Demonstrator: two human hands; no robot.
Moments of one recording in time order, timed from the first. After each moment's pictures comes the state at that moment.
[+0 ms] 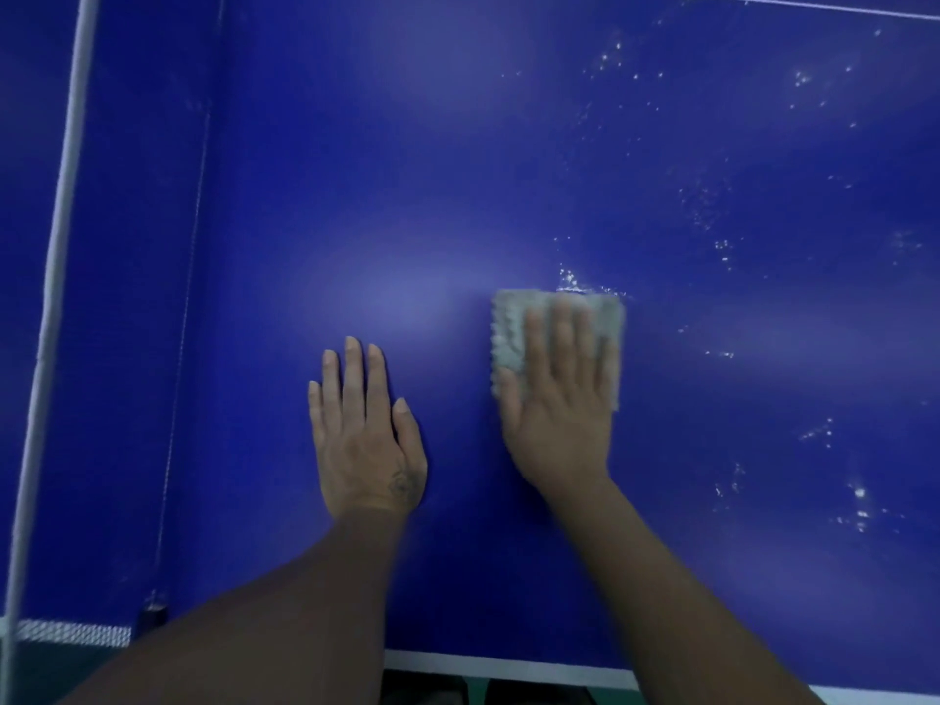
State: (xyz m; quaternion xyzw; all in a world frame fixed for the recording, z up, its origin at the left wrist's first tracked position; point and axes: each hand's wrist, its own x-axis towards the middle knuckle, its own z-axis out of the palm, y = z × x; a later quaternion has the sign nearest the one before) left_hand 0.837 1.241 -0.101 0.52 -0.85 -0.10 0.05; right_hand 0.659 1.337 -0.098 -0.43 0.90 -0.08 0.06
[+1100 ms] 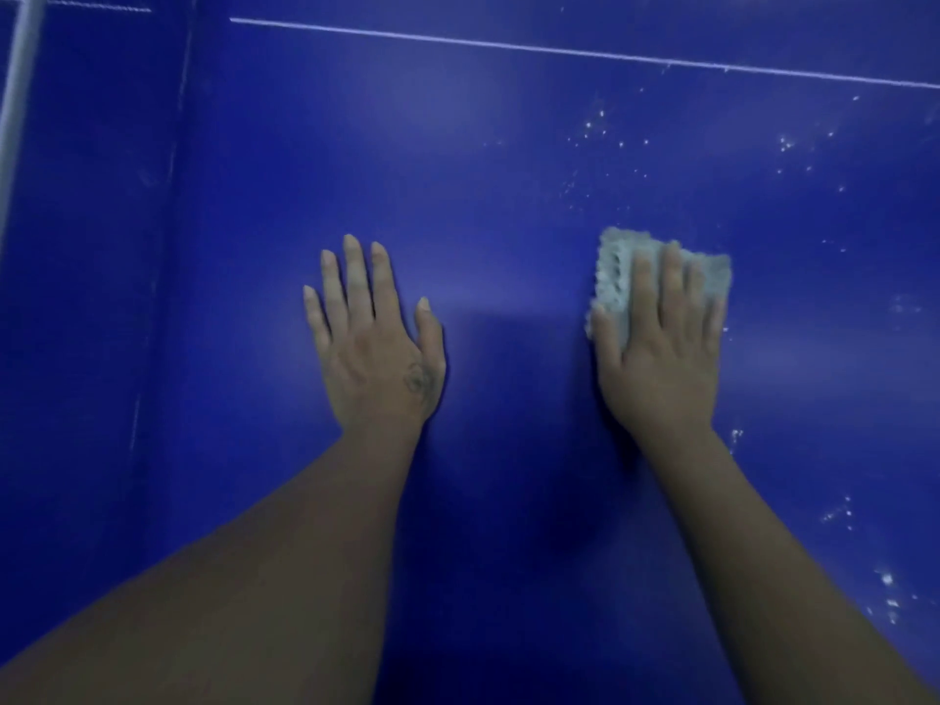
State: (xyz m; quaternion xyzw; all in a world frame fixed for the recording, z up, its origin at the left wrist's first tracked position) left_hand 0.698 1.120 -0.102 0.51 -0.86 -0.05 0.08; right_hand 0.511 1.294 -0.101 -0.33 0.94 -0.06 0.03
